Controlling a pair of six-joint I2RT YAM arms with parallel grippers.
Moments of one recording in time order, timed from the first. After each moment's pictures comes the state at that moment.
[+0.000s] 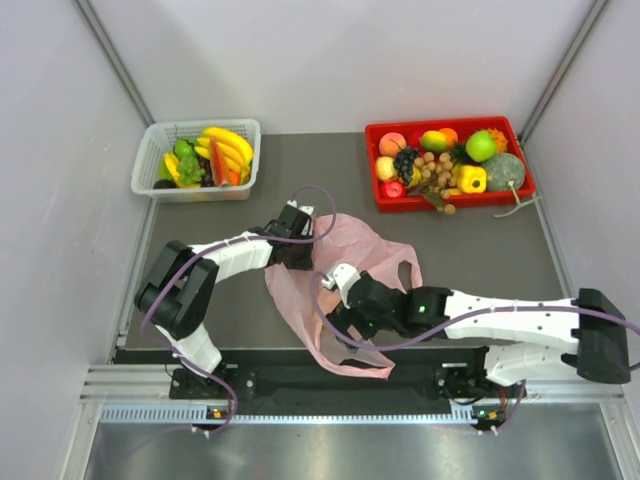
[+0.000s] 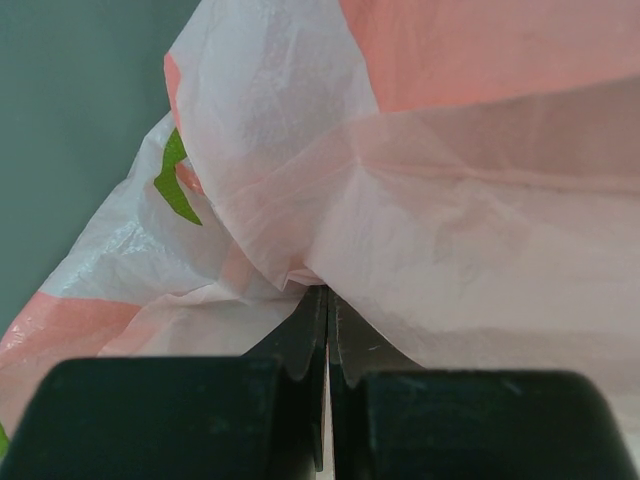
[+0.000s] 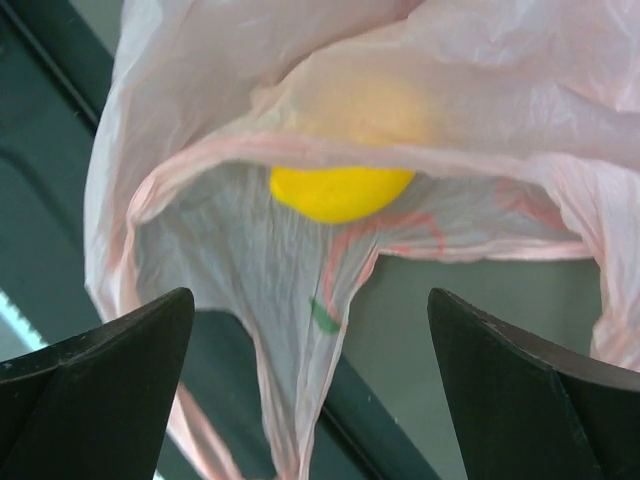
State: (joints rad) left arm -0.56 1.70 0.94 -0.23 0.06 -0.43; right arm 1.28 1.18 0.83 -0.49 0.19 0.29
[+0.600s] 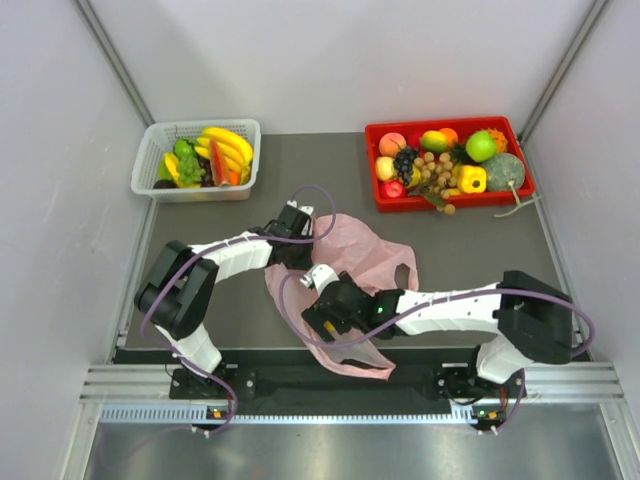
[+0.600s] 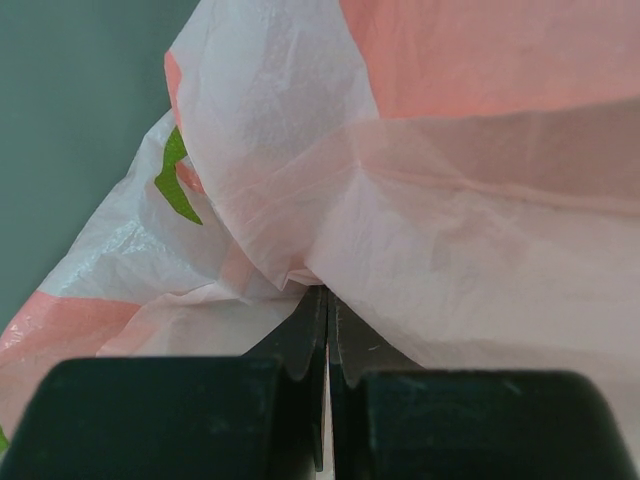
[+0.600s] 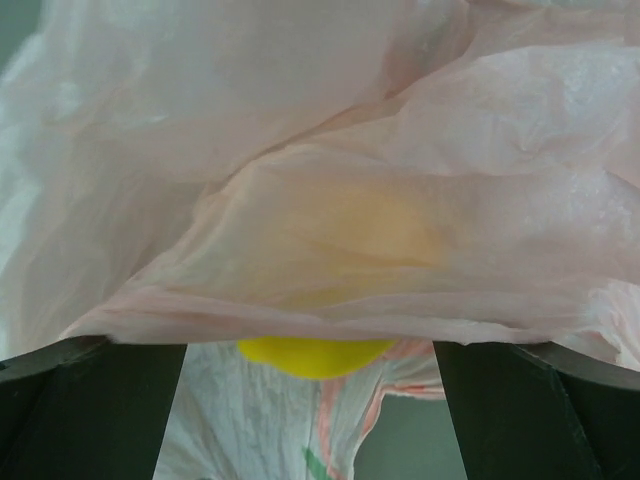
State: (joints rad) left arm -0.56 1.70 0.94 -0.23 0.07 -0.43; right arm 1.26 1.51 0.83 -0.16 0.29 0.29
